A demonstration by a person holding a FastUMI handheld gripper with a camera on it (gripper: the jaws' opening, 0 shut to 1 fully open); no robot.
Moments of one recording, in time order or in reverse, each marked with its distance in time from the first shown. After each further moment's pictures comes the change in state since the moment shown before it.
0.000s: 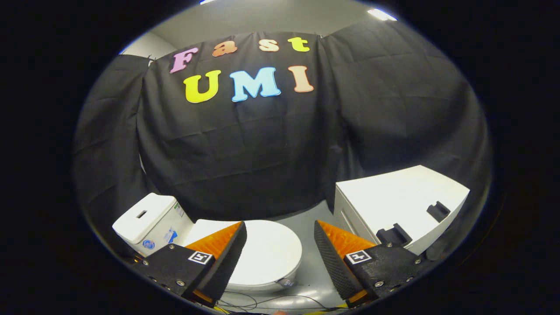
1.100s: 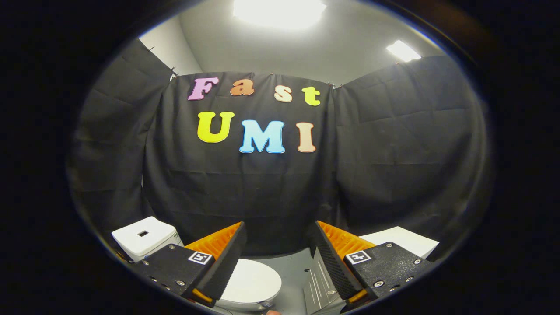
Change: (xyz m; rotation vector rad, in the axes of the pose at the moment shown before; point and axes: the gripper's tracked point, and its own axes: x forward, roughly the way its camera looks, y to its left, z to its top) arm -0.087 0.016 0.153 -0.183 -0.341 -0.042
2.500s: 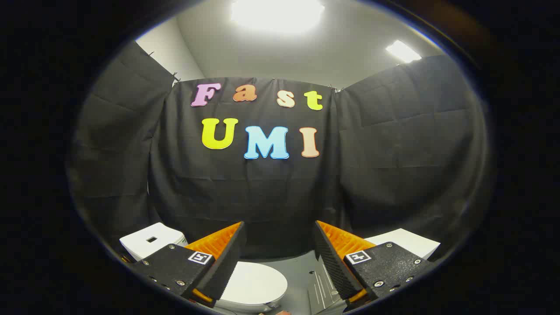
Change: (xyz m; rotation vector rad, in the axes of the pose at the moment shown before) arm -0.019 0.009 0.035 0.024 -0.041 0.020
